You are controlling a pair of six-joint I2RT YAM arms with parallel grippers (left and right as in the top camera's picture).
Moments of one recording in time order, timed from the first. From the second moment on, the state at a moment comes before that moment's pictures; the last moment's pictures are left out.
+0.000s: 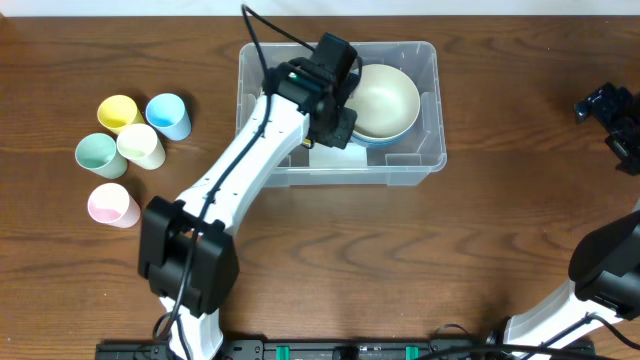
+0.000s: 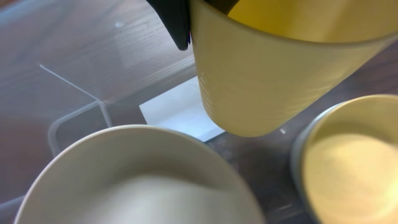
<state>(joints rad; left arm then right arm) -0.53 1.97 1.77 -1.04 0.07 -0.12 -0.45 1.92 1.92 -1.41 0.04 0.57</state>
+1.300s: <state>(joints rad) -0.54 2.08 1.77 -0.98 0.07 -0.12 -0.45 1.92 1.92 -1.41 0.04 0.57</state>
